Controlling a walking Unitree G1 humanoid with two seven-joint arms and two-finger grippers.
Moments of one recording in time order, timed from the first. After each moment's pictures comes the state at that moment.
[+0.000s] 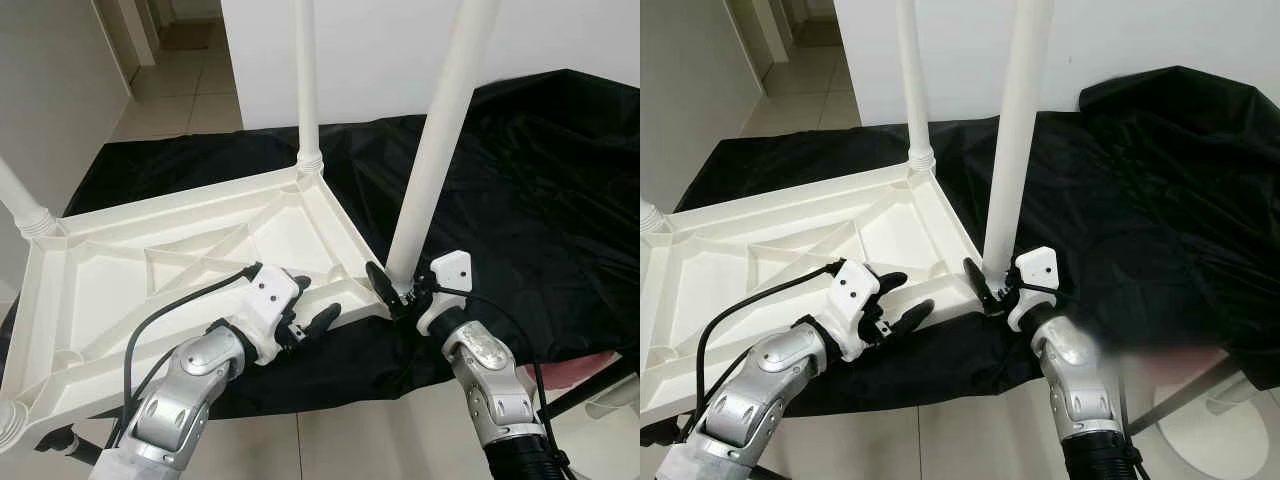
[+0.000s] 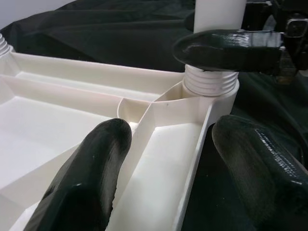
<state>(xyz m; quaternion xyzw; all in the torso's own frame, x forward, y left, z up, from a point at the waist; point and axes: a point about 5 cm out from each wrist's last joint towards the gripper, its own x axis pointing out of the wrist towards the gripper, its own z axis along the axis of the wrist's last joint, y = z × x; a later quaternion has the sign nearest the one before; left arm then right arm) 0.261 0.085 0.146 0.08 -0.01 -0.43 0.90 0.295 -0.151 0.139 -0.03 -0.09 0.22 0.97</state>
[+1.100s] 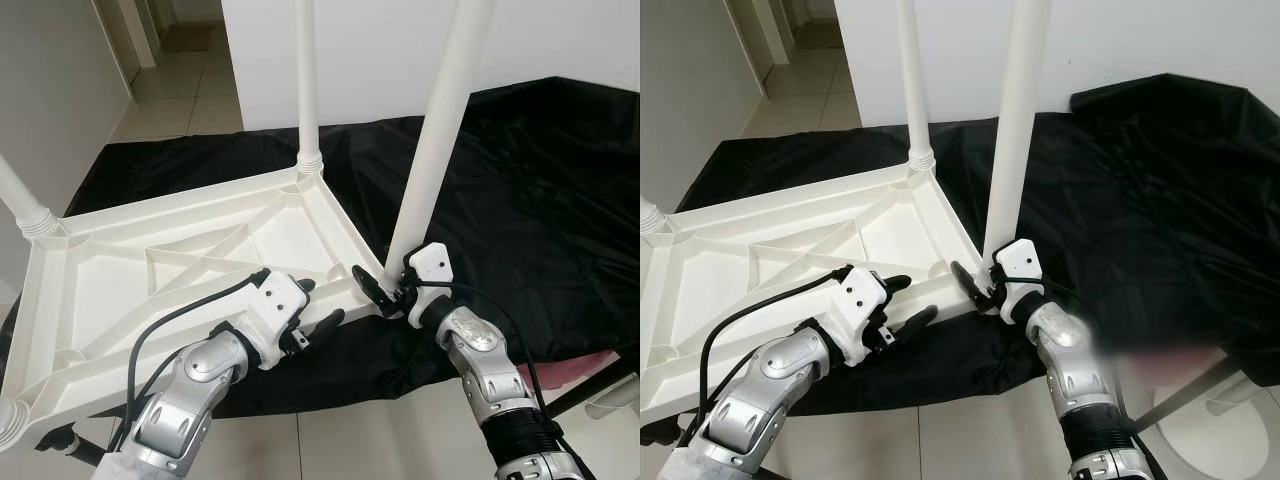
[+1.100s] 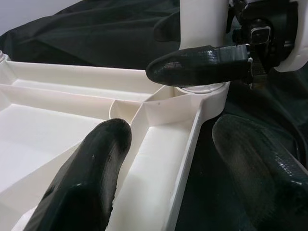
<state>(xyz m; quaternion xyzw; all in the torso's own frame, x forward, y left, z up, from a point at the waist) 0.257 0.082 0.143 0.10 -0.02 -0.44 0.89 0.311 -0.139 0.136 -0.08 -0.06 0.30 0.95</state>
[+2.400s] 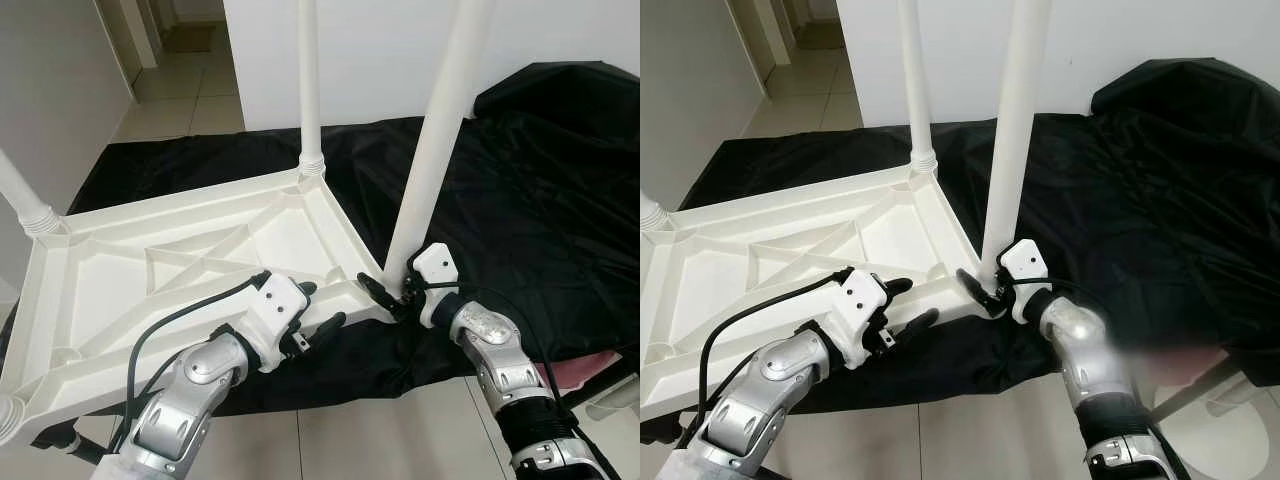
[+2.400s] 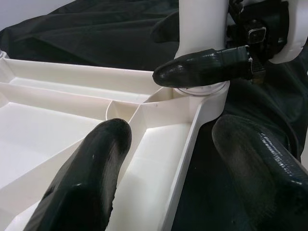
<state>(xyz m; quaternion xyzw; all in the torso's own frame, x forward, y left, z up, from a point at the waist) 0.255 0.081 0.143 0.10 -0.01 -0.44 0.89 0.319 -0.156 0.137 -0.14 -0.05 0.32 0.93</state>
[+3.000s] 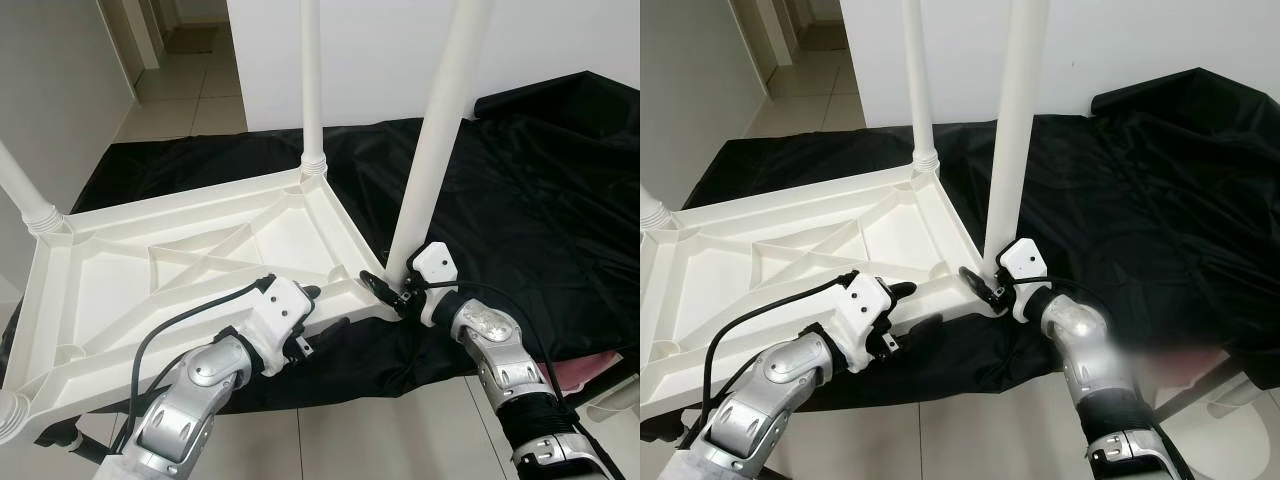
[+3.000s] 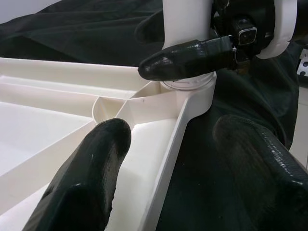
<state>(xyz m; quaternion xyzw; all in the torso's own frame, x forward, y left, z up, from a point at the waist) 0.252 0.075 0.138 0.10 -0.01 -0.46 0.88 0.319 -0.156 0.137 -0.14 -0.06 0.34 0.93</state>
